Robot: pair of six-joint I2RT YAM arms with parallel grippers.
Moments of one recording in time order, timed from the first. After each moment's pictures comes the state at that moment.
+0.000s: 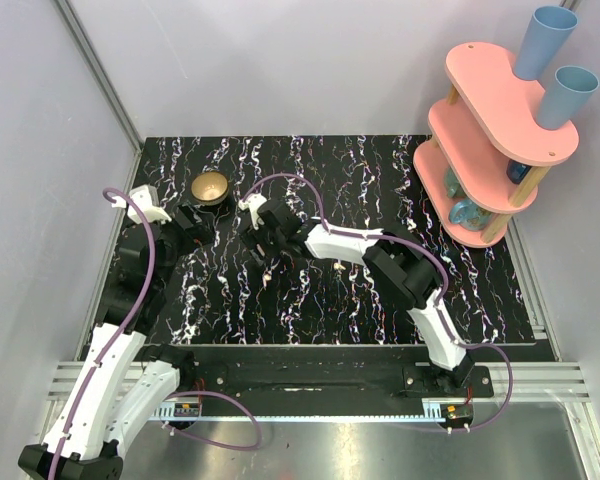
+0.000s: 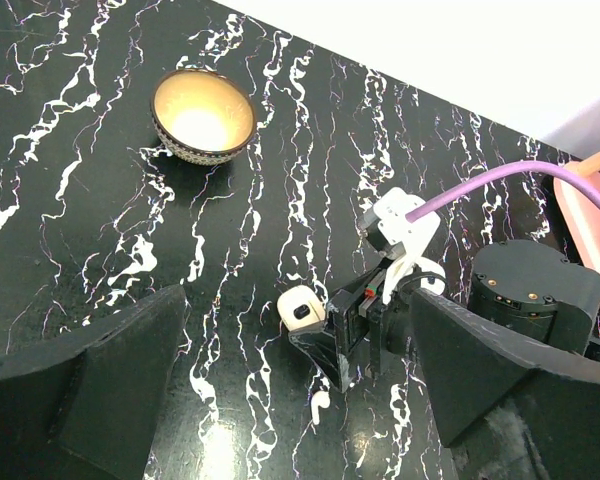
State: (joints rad) left arm -0.25 0.66 0.79 -0.39 -0.21 -0.47; right arm 0.89 2.21 1.58 -0.06 -0.05 0.10
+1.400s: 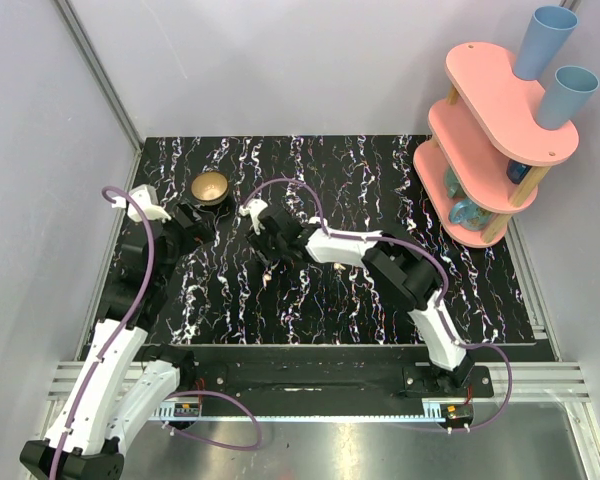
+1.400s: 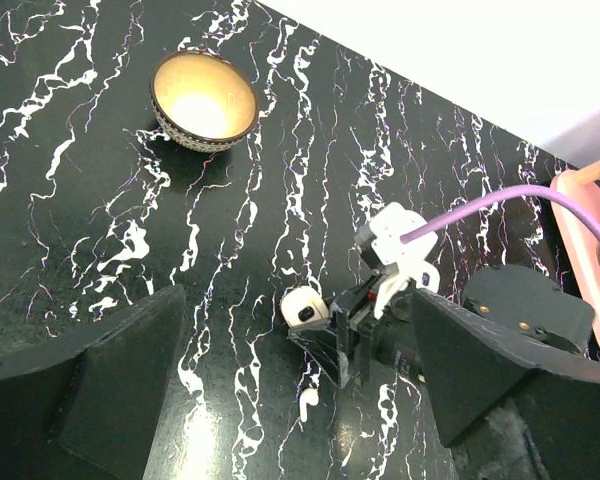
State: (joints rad) left arm -0.24 0.68 0.79 -0.40 -0.21 -0.53; right arm 0.90 2.22 1.55 -0.03 -0.01 0.06
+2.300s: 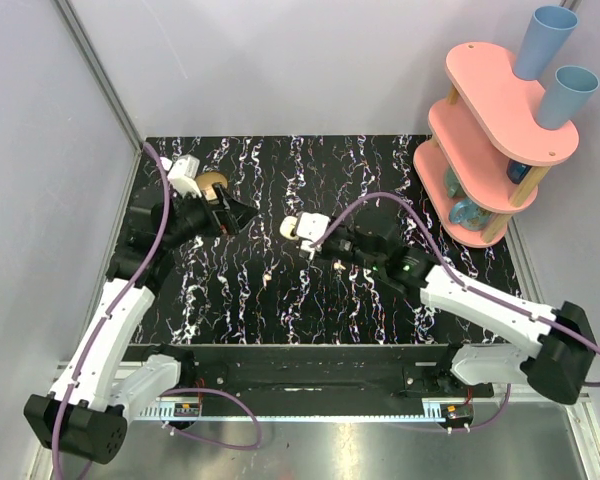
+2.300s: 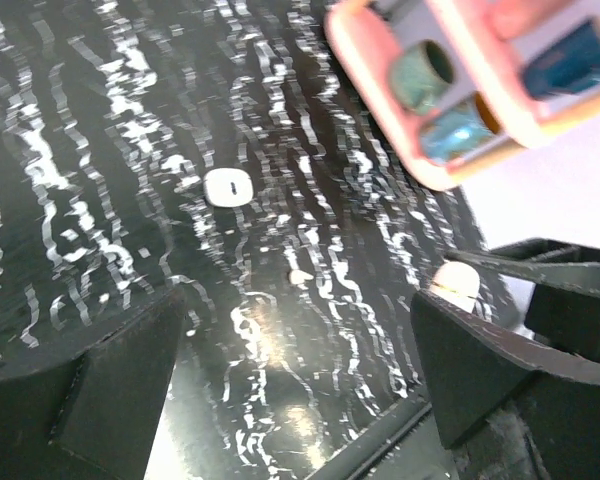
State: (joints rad) left arm -0.23 0.92 0.94 -0.34 0.37 -0.50; right arm 0.91 1.26 0.95 0.14 -0.18 -0.52
